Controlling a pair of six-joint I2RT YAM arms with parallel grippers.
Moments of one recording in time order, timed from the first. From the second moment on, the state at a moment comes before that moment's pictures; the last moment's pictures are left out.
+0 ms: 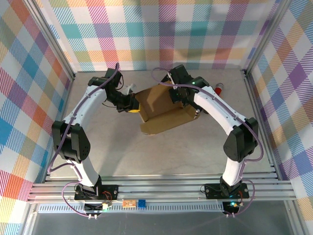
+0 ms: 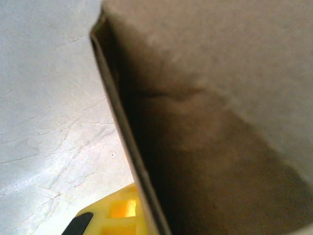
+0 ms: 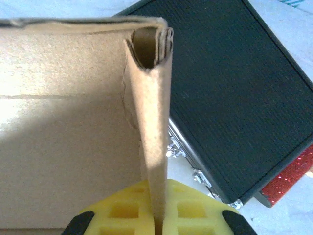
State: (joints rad) left arm -0.26 1.76 1.64 -1.15 0.68 -0.22; right arm 0.60 1.82 1.78 -0.92 0.25 0.10
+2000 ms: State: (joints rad) left arm -0.33 1.76 1.72 -1.22 0.53 -0.37; right arm 0.57 2.02 2.10 -1.22 0.22 0.17
